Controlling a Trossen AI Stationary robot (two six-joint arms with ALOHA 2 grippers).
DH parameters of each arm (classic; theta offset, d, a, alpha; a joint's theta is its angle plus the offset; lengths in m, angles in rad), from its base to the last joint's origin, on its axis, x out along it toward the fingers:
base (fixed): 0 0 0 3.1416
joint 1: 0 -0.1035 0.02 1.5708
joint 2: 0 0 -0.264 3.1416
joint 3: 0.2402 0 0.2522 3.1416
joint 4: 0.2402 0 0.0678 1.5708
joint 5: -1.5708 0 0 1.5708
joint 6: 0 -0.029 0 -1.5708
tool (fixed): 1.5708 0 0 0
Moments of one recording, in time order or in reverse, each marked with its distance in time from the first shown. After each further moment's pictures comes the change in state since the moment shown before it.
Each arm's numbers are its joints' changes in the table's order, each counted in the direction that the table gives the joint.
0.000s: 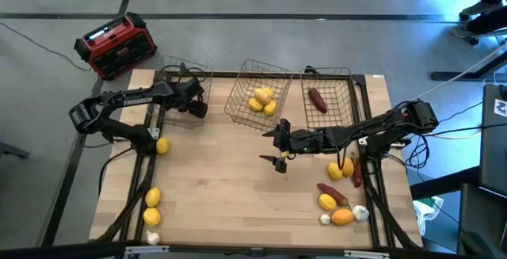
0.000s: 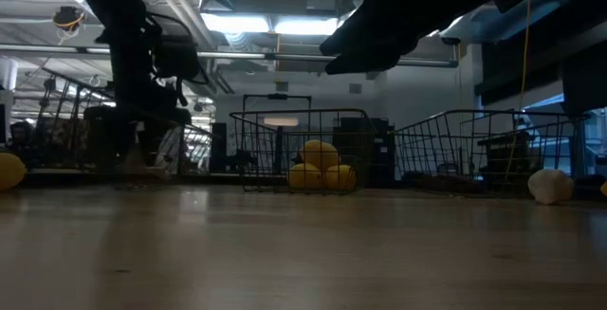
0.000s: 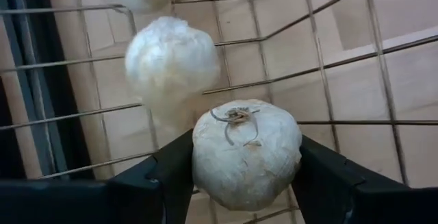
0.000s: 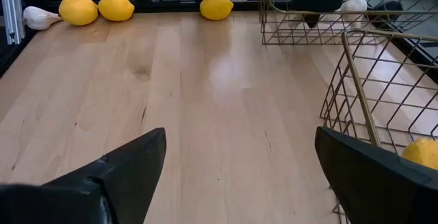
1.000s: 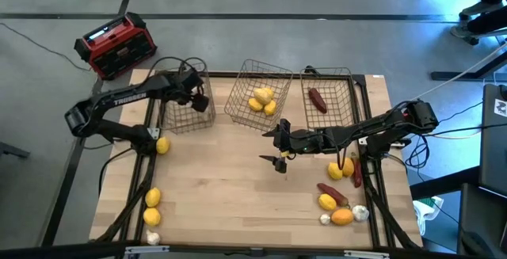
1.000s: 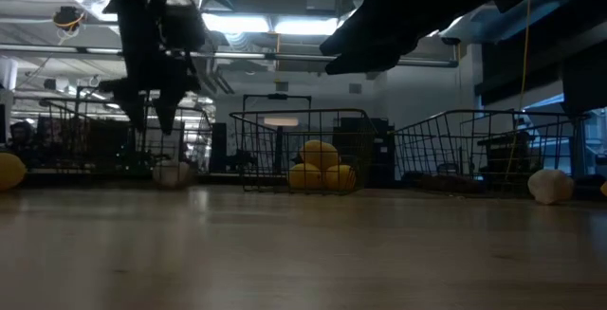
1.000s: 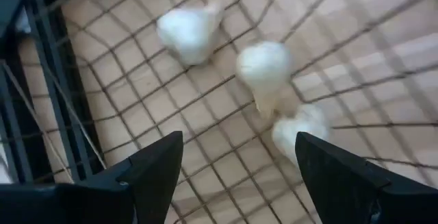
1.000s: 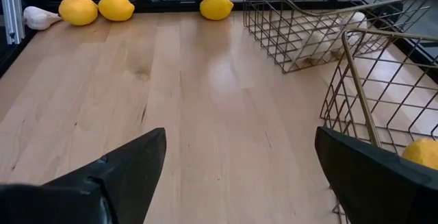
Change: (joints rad) left arm 0.026 -0.060 0.185 0.177 -0.015 -0.052; right arm 0.000 0.000 0.000 0.000 0.000 0.000
